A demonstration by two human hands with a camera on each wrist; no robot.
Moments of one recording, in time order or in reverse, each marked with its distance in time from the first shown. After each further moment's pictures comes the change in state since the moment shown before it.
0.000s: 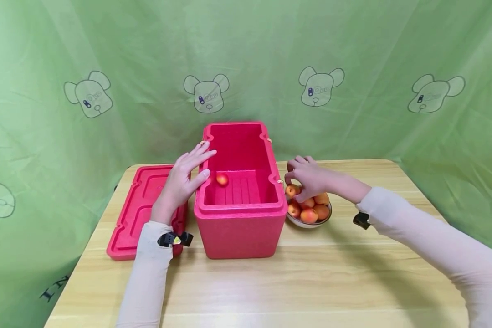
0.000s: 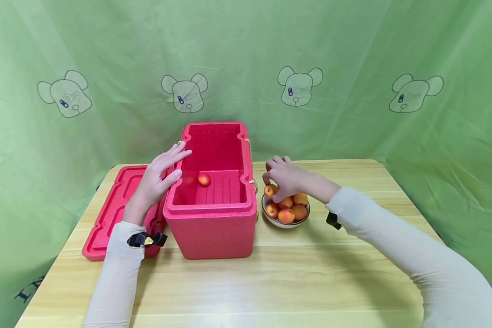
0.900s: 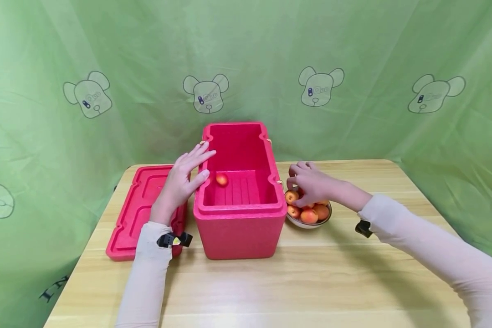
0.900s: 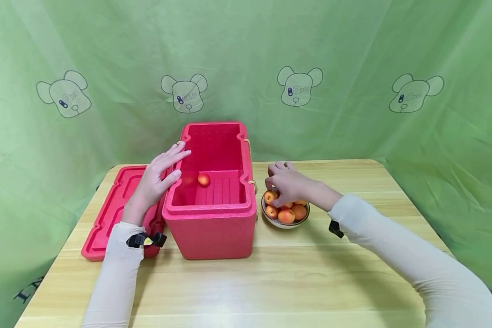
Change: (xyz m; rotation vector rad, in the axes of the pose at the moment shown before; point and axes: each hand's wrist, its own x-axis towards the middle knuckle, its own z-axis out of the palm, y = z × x) left_hand 0.000 0.001 0.000 0.008 0.001 0.006; right_hand -0.009 0.004 0.021 0.015 0.044 0.018
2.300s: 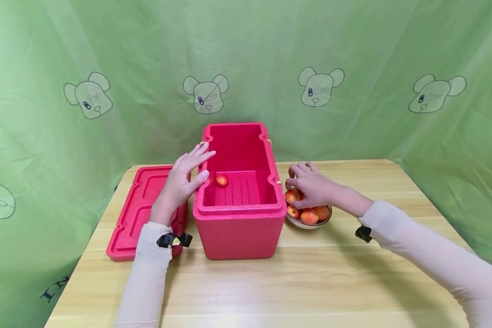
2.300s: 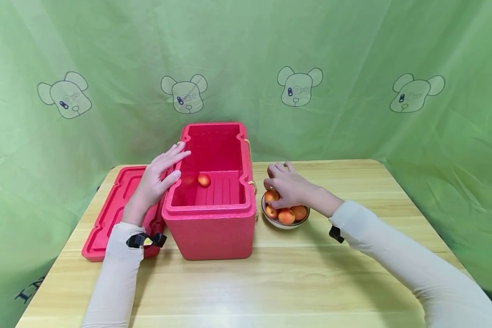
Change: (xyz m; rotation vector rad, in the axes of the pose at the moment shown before) left_hand 0.001 -0.001 0.000 0.000 -0.005 0.005; right_hand -0.006 -0.001 0.010 -0.035 0.126 -0.057
